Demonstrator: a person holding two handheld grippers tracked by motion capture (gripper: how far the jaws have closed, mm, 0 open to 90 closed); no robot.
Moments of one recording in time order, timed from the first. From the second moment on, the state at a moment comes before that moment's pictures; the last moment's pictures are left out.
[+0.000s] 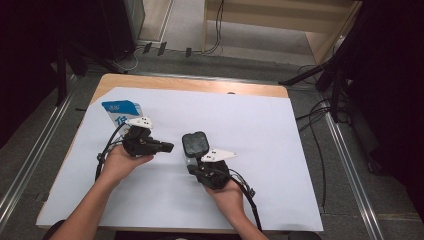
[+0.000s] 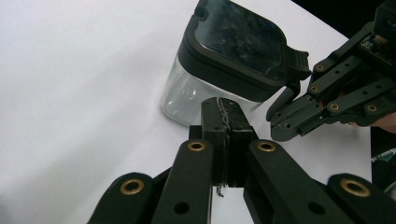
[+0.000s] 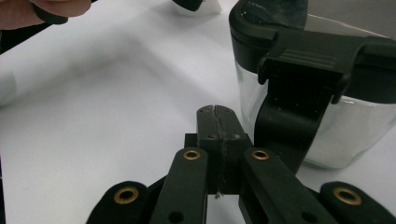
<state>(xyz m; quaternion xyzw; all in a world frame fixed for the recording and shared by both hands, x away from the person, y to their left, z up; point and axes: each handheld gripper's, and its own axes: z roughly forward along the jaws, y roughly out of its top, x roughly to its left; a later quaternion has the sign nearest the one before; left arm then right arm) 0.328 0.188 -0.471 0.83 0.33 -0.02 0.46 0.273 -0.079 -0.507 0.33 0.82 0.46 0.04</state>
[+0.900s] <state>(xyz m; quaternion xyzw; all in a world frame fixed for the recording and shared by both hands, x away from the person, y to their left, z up) 0.342 0.168 -0.484 0.83 0.34 -0.02 0.45 0.287 -0.125 -0.502 0.39 0.80 0.46 0.05</state>
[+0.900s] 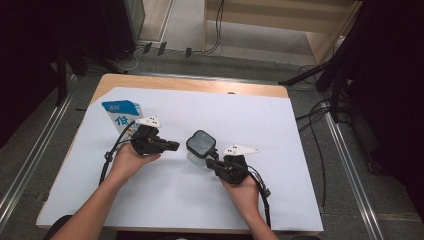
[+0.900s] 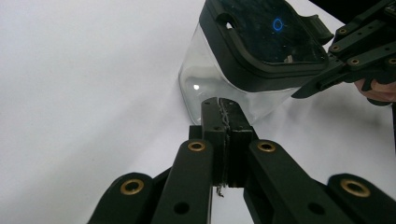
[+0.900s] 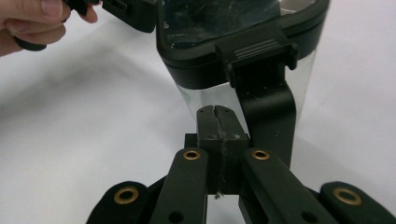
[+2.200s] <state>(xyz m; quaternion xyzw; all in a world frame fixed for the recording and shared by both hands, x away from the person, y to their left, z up) 0.337 0.129 -0.491 0.84 0.31 -0.01 0.45 0.322 -0.151 -0.498 0.43 0.78 0.45 0.09</state>
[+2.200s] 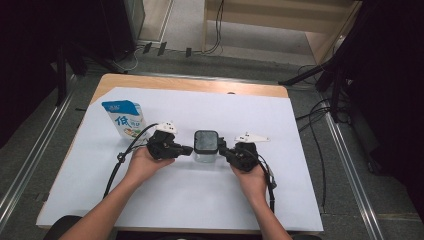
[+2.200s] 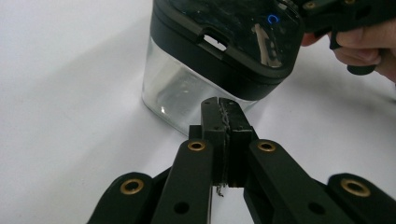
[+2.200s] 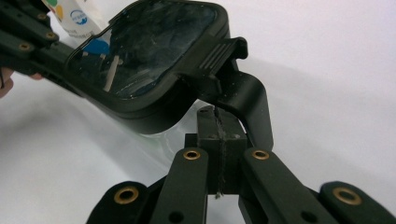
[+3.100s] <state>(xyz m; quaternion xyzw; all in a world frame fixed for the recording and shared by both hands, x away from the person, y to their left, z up) 0.337 0.149 -0.483 0.84 0.29 -0.01 0.47 0.317 -0.181 -0.489 0.39 0.80 0.44 0.09</state>
